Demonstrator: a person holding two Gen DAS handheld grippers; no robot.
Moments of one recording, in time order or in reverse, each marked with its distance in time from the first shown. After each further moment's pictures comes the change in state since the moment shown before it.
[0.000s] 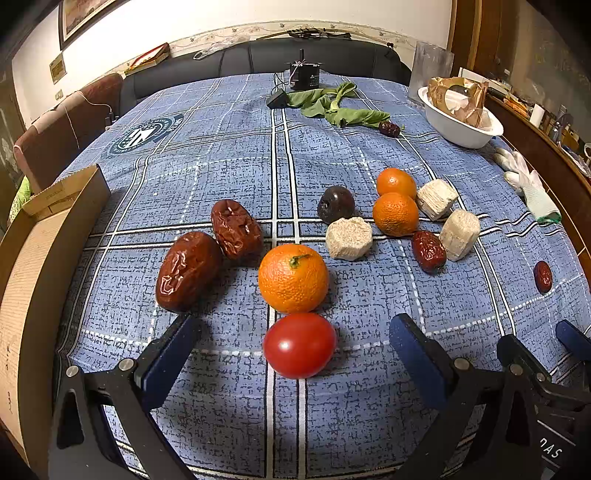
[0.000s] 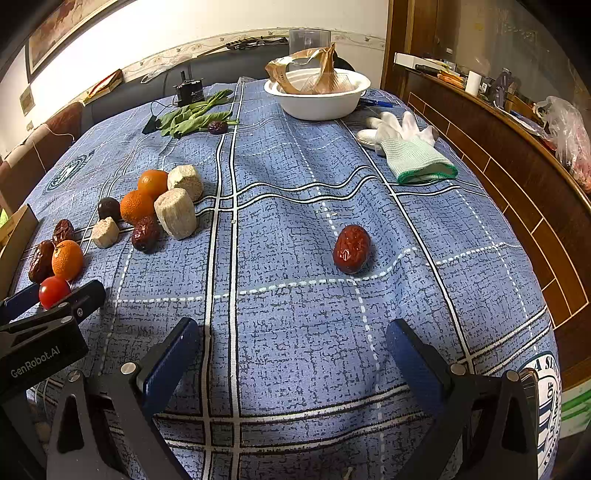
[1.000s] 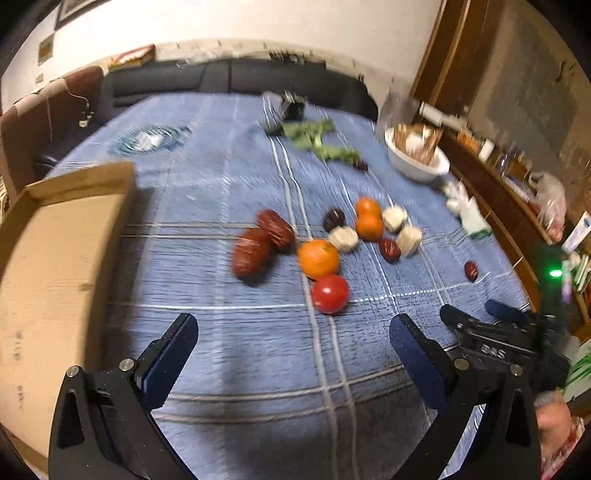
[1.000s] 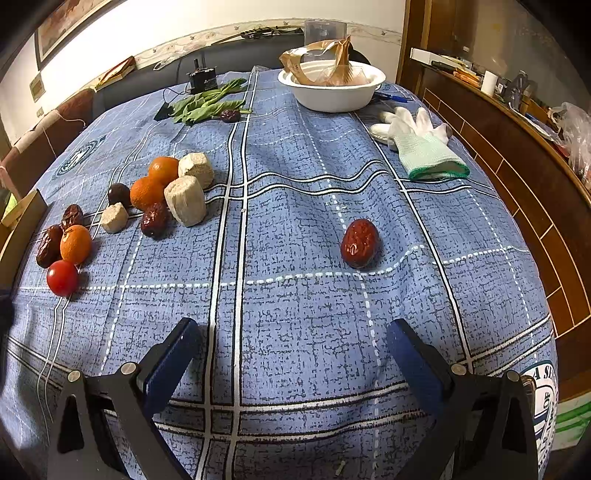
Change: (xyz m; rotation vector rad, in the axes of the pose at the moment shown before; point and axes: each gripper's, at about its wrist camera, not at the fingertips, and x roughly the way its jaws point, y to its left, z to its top) left arm -0.082 0.080 -0.028 -0.060 -0.109 -0.251; right arm -0.001 0.000 0.001 -0.042 0.043 0.033
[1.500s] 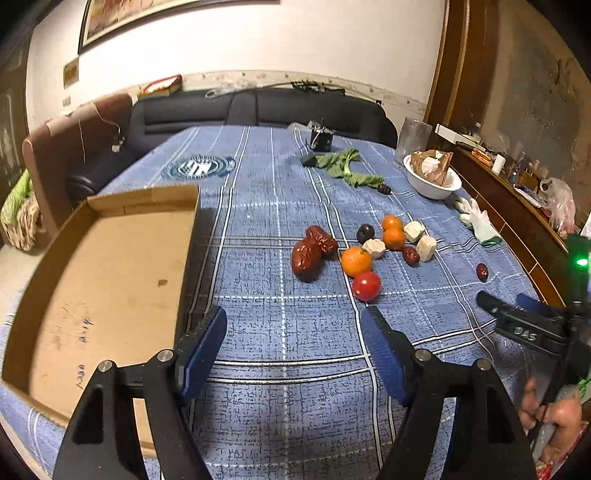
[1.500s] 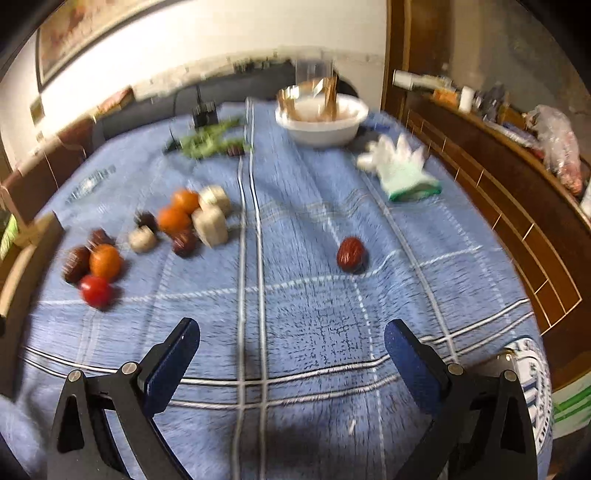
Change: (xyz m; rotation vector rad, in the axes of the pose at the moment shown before) left arm -0.050 0.010 -0.016 0.045 -0.088 0.133; right arm -0.052 0.008 -0.017 0.049 -0.164 -0.009
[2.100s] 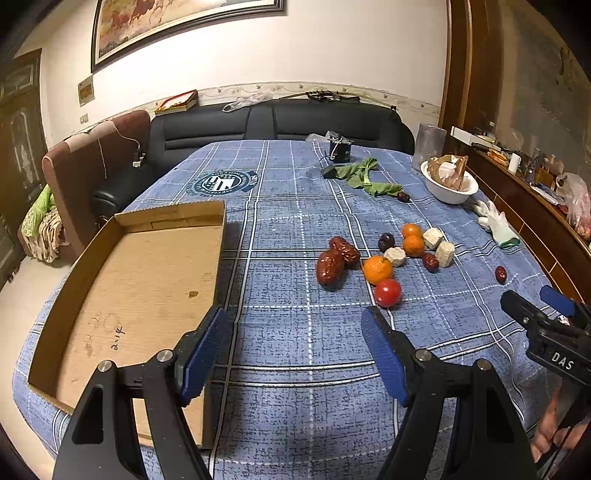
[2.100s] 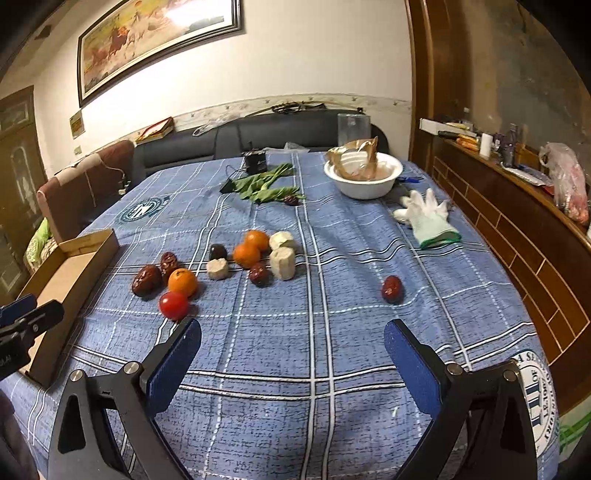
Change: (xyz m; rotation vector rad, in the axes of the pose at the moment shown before) left arm -0.008 0.005 0.003 0.019 -0.032 0.096; right arm -0.045 0.033 -0.009 -0.061 -0.138 0.113
